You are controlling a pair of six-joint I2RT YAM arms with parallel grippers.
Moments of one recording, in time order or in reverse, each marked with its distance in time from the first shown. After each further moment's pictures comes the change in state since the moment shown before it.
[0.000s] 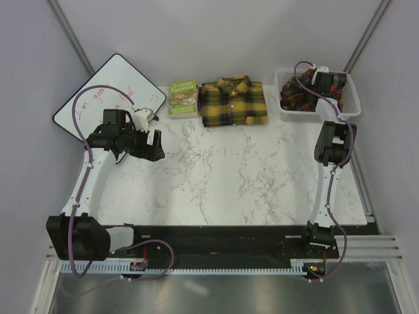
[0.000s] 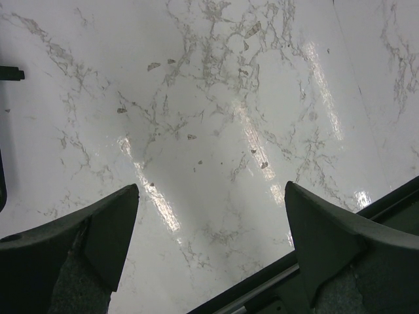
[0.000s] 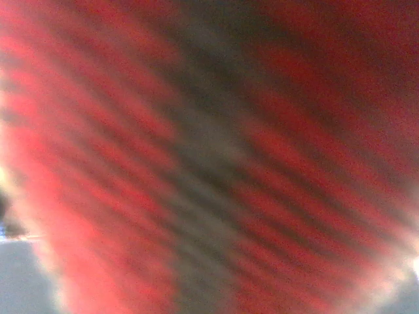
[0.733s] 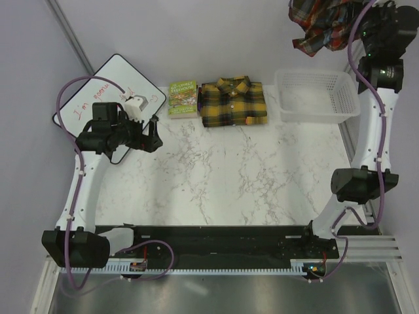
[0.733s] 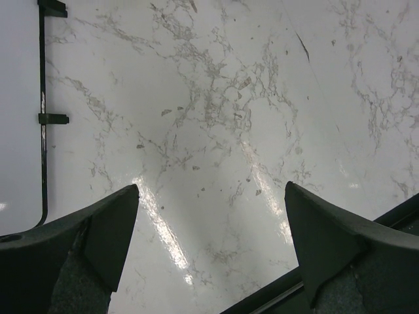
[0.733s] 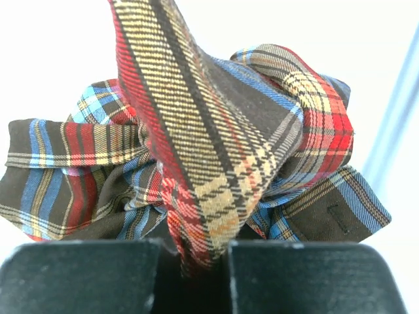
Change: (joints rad) left arm 0.000 -0.048 0.119 0.001 0.007 -0.036; right arm -0.017 -0.697 0.093 0.017 -0.335 0.217
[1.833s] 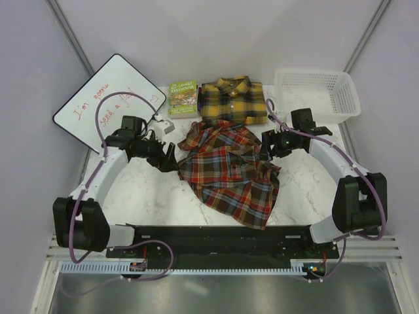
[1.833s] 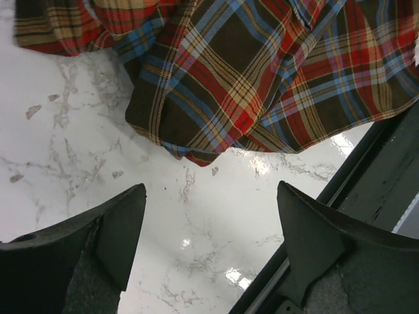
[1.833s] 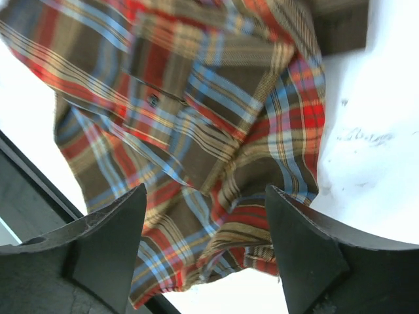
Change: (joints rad) left arm -0.074 0.095 -0.237 0.067 0.252 0.198; right arm 0.319 -0.389 -1.209 -0.391 -0.410 -0.207
